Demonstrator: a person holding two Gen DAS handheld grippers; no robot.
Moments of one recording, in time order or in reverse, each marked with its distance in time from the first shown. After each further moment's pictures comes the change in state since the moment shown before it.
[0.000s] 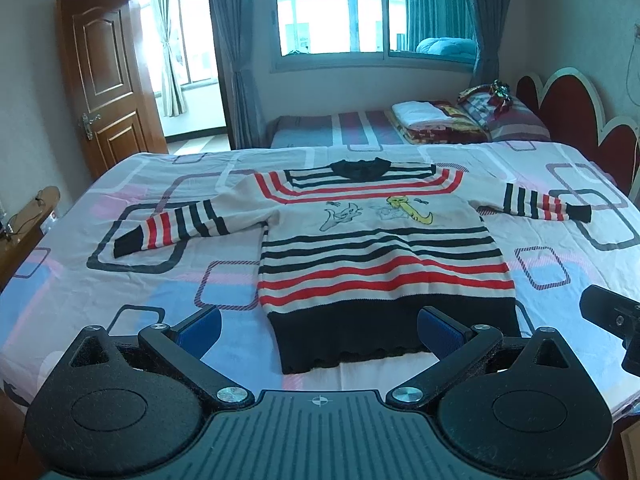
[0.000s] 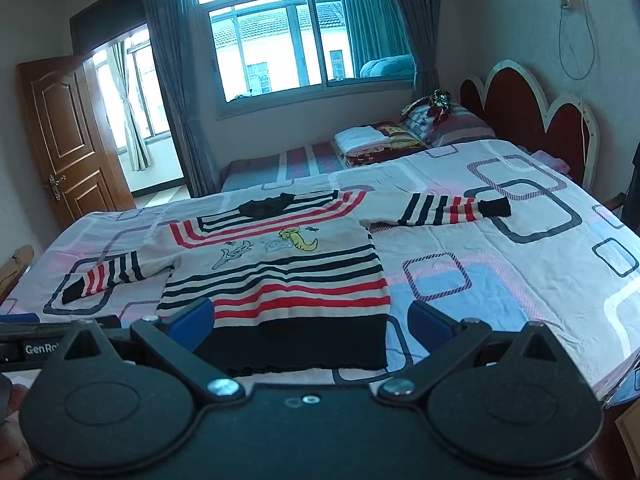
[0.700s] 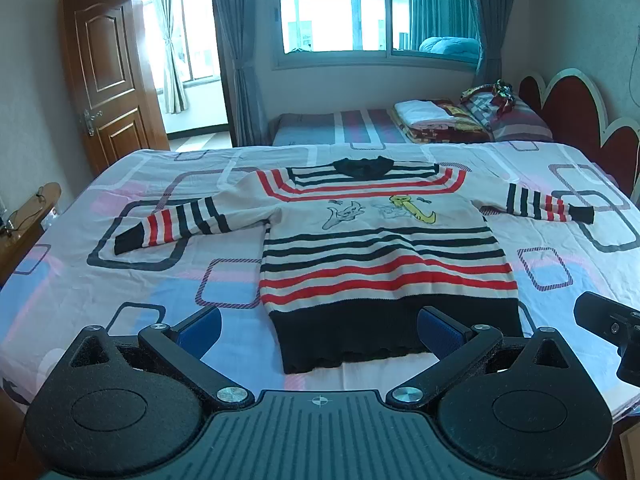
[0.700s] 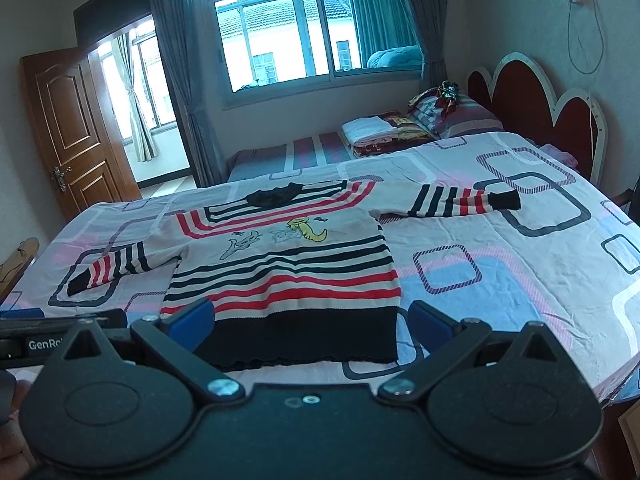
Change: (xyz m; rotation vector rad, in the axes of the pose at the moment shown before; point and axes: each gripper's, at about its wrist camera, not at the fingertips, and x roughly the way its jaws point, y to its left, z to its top) left arm 0.001 0.001 -0.002 -0.011 0.018 0.005; right arm 0.013 0.006 0.000 -0.007 0.030 0.031
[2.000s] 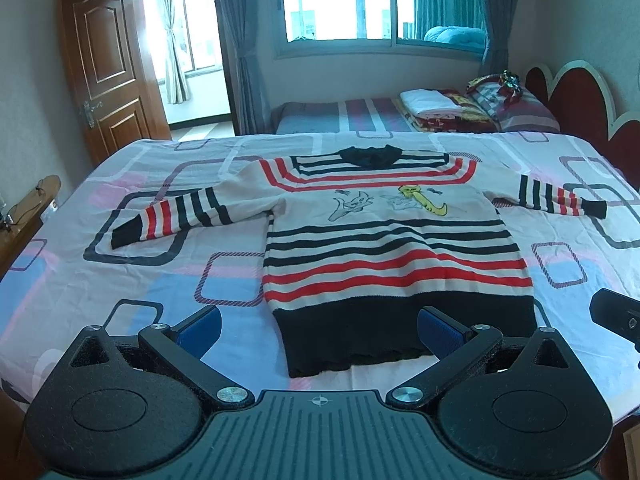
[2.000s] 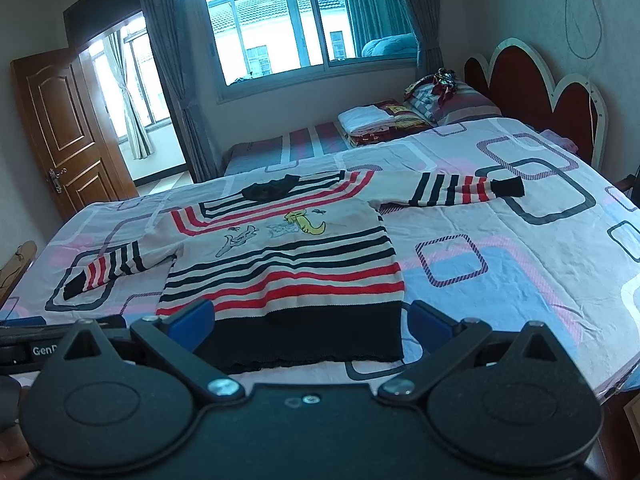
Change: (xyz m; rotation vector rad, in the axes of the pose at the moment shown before) left arm 0.028 -0.001 -0.002 0.002 0.032 0.012; right arm 0.016 -0.004 -0.001 0.035 0.026 0.003
